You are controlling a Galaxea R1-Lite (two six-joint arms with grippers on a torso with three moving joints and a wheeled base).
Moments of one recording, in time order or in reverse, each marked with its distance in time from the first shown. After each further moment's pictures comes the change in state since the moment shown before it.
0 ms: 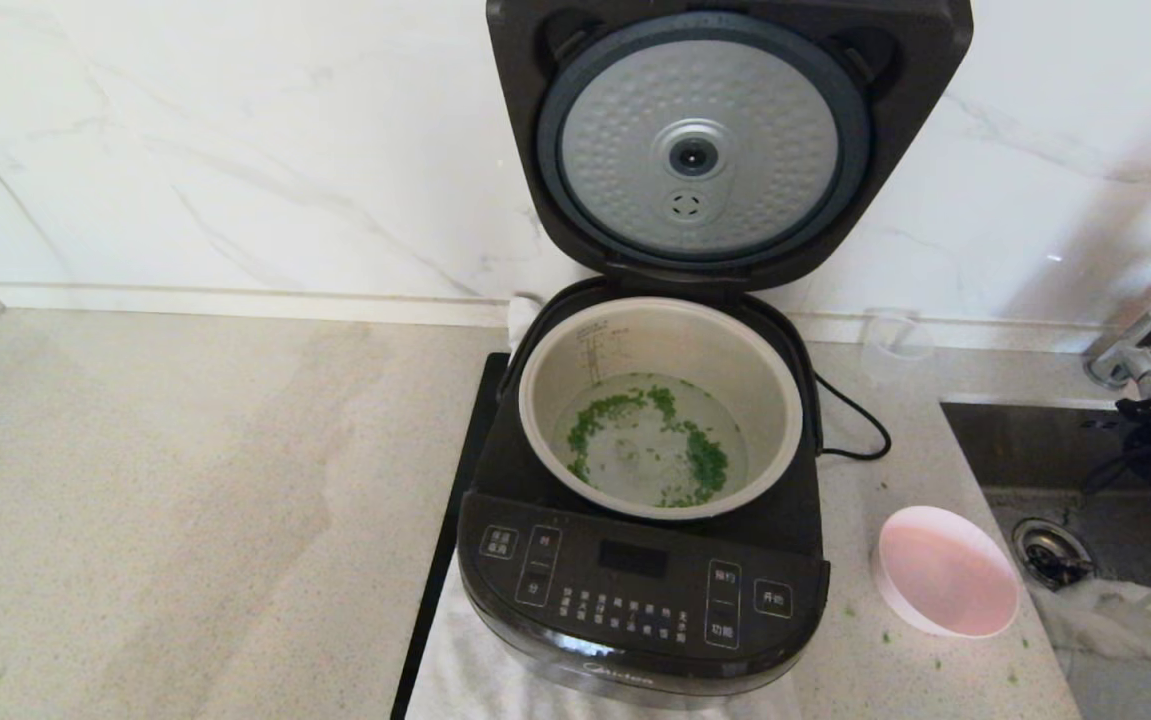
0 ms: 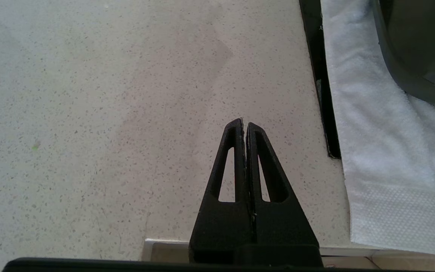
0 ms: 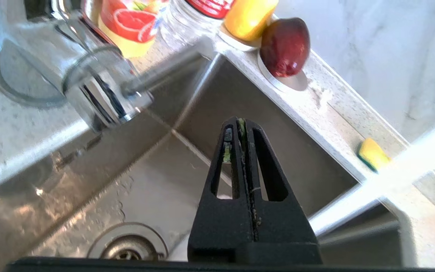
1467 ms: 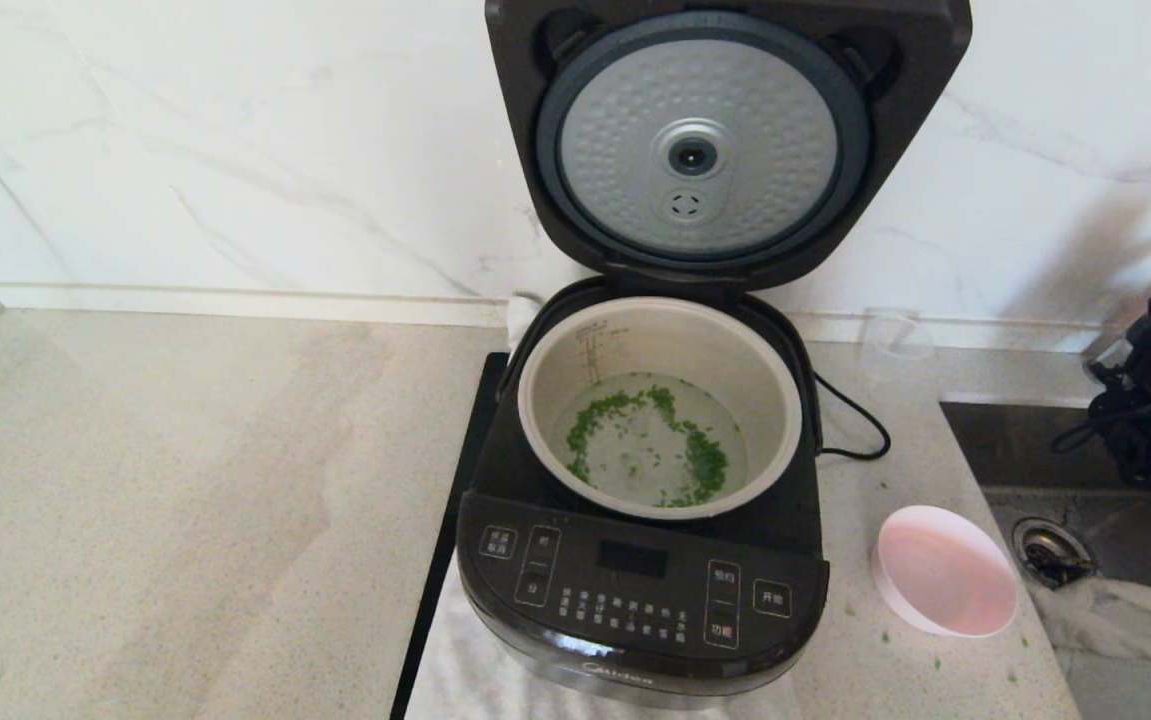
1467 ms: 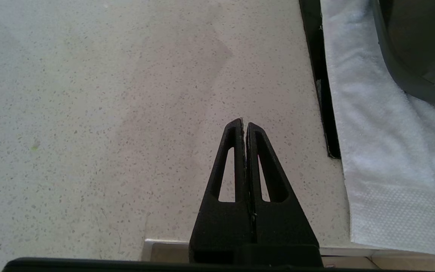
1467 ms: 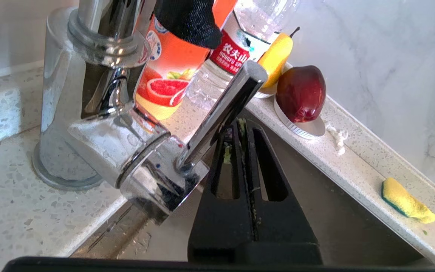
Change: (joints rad) left arm 0.000 0.000 0.000 0.000 0.000 0.000; right arm 0.022 0.179 -0.347 -0.010 -0.024 -0.098
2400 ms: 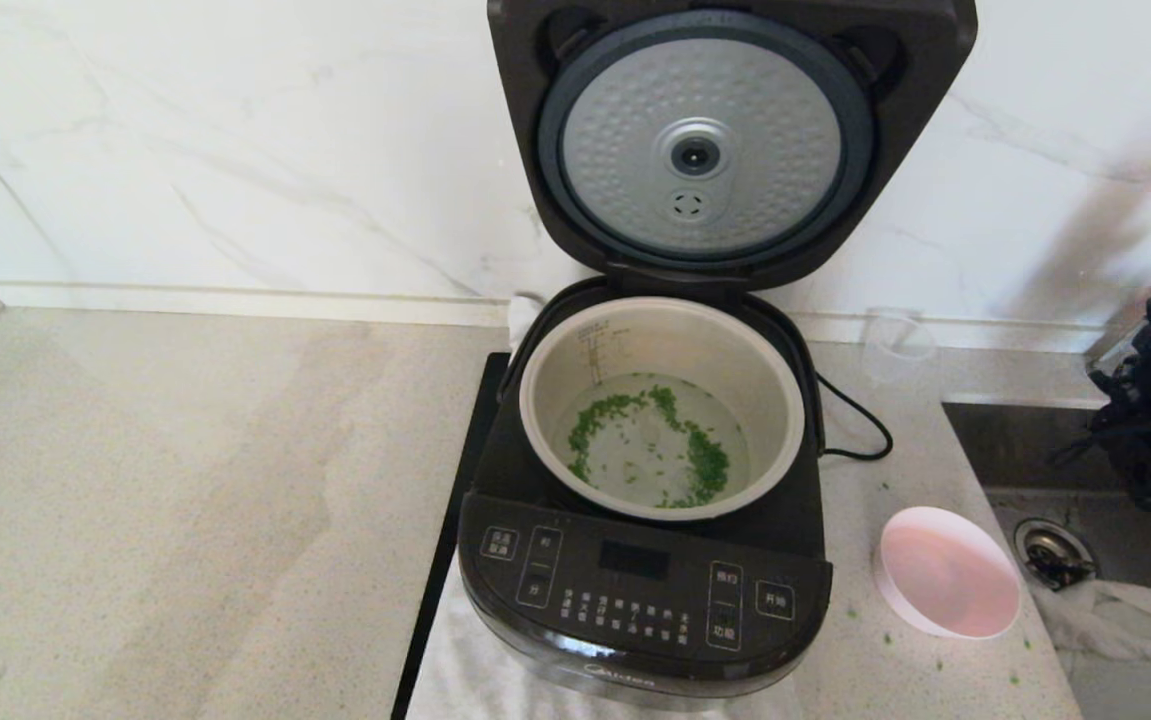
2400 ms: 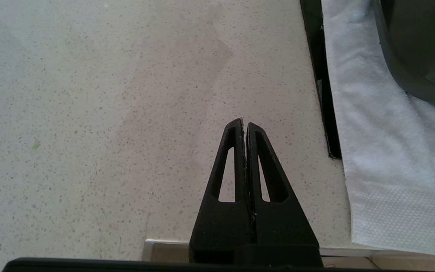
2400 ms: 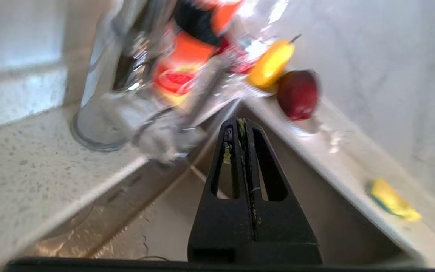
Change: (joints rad) left arm 0.000 0.000 0.000 0.000 0.000 -0.001; right arm 0.035 -0.162 0.289 -0.134 0.019 -0.023
